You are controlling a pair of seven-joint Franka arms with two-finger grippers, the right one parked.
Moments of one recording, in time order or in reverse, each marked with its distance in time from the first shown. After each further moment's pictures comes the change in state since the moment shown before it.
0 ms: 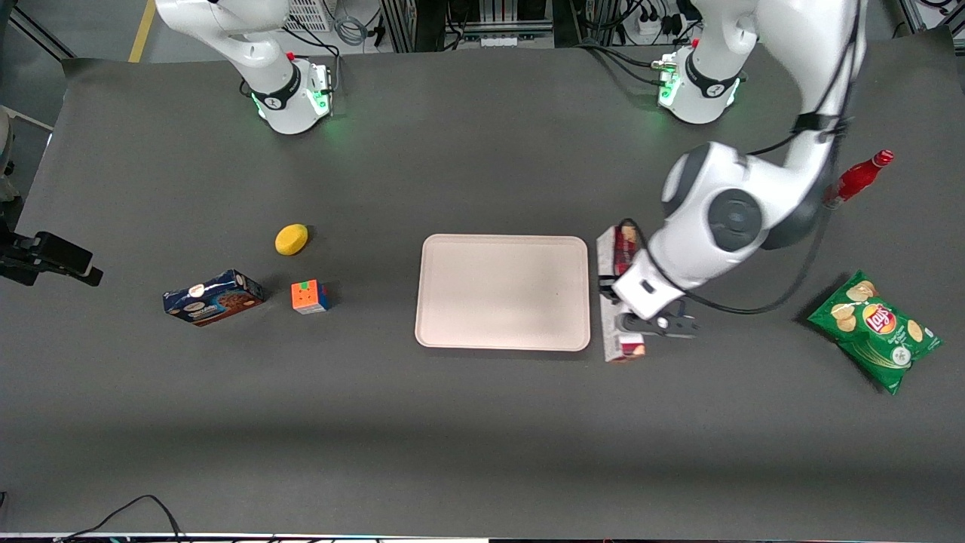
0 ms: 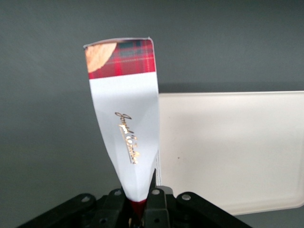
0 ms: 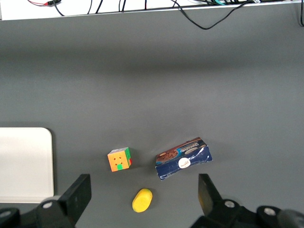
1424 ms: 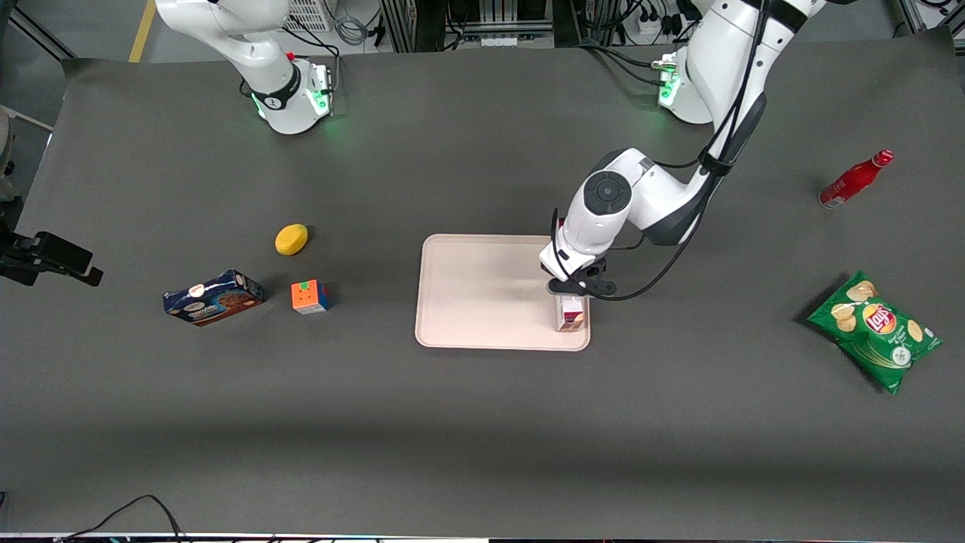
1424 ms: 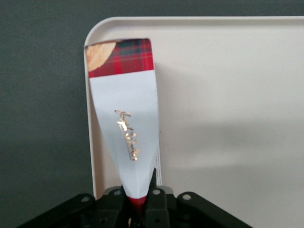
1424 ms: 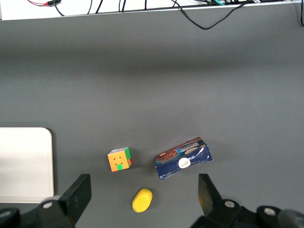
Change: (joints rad) arm -0.027 0.123 -0.155 -0.252 0.320 0.365 -0.375
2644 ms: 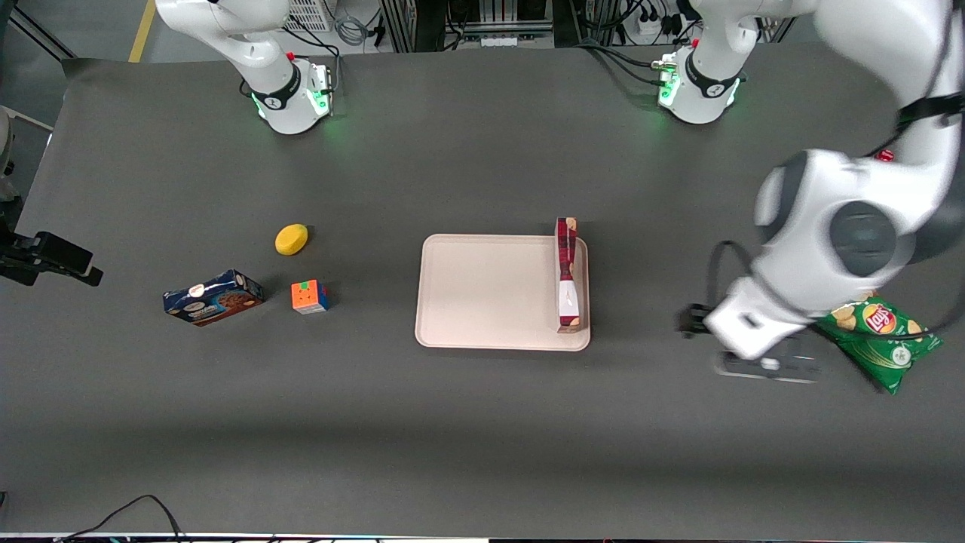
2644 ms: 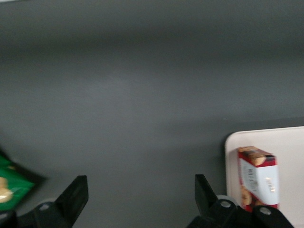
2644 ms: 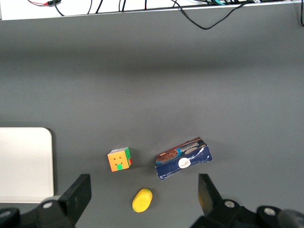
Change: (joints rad) arm 0.144 -0.074 0.231 0.583 -0.144 -0.630 0.574
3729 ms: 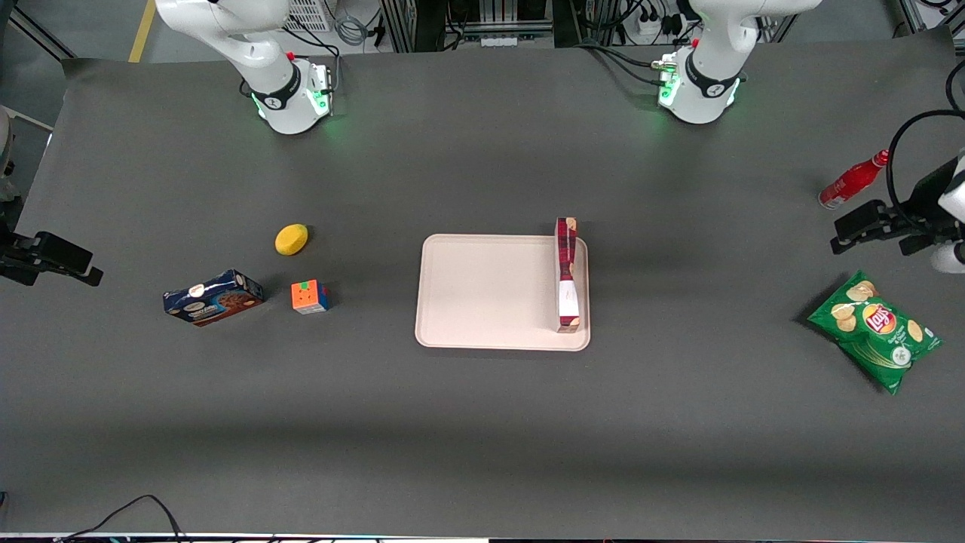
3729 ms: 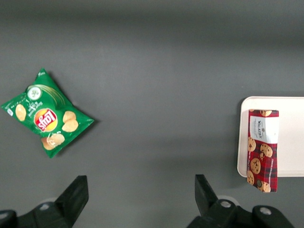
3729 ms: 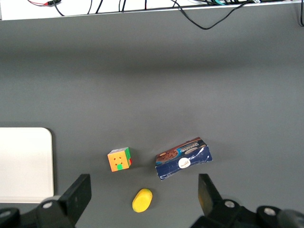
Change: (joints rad) arm 0.083 -0.365 0.179 -0.148 -0.145 -0.225 0.175
